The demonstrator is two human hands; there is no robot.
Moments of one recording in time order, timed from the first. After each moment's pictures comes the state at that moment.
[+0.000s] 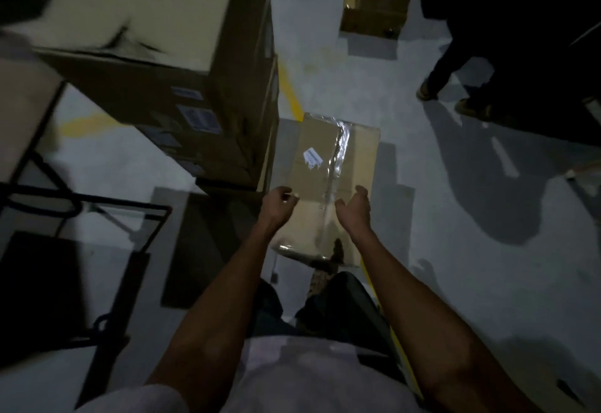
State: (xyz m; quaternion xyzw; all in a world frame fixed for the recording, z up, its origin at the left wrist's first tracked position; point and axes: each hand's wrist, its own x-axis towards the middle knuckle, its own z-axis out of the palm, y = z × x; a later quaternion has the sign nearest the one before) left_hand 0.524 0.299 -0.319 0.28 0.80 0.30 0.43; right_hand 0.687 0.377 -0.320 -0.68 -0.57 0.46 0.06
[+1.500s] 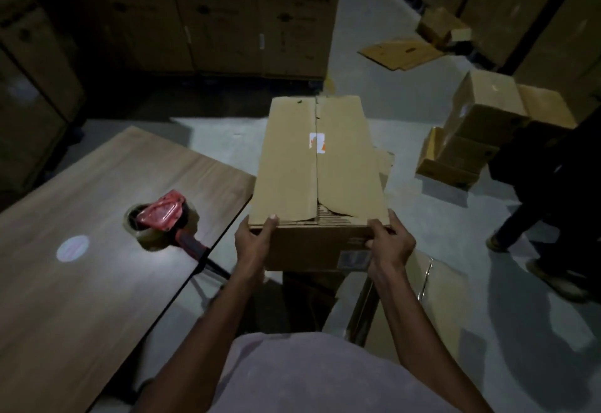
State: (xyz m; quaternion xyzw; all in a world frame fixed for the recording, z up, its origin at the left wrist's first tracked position) left_hand 0.227 0.129 -0.089 0.04 0.70 0.67 0.23; right_hand 0.381 0.296 -0.085 -0.53 -0.43 0.59 0.43
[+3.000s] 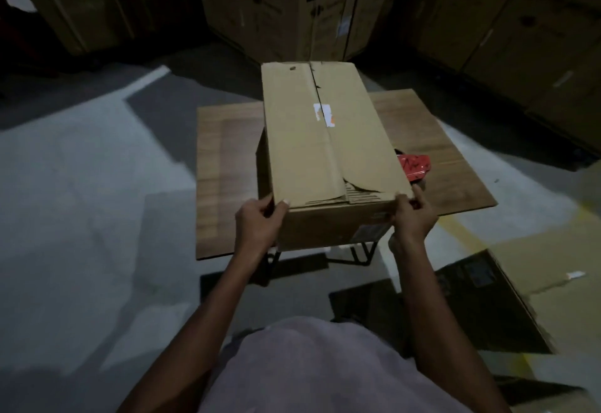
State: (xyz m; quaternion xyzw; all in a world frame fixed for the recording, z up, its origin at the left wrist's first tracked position) left_hand 0.286 -0.314 -0.086 -0.19 0.80 0.56 -0.09; right_hand 0.216 -0.049 -0.084 -0.33 -0.64 0.68 0.16
